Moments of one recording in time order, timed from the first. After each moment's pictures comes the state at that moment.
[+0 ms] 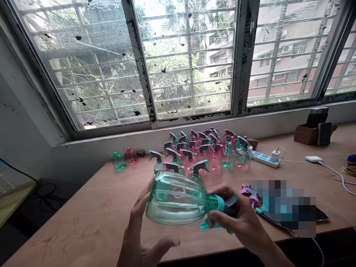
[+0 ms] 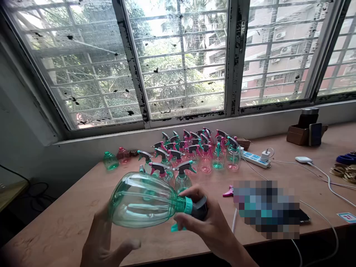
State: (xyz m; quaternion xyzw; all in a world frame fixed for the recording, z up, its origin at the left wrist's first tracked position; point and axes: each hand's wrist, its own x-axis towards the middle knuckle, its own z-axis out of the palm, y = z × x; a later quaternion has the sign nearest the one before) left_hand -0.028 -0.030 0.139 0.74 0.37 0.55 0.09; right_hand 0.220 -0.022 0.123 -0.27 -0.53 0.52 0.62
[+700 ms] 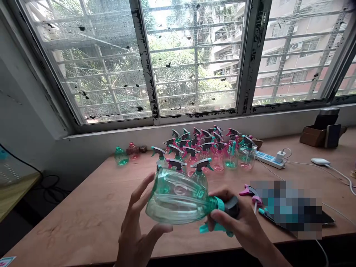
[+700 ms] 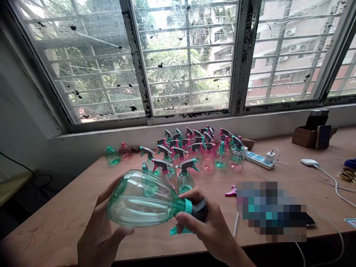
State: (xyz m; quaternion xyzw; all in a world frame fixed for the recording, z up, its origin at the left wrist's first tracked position) left_hand -0.033 -0.021 0.144 0.75 0.31 0.58 0.07; right_hand 0.212 -0.024 0.122 -0.28 -0.53 0.53 0.60
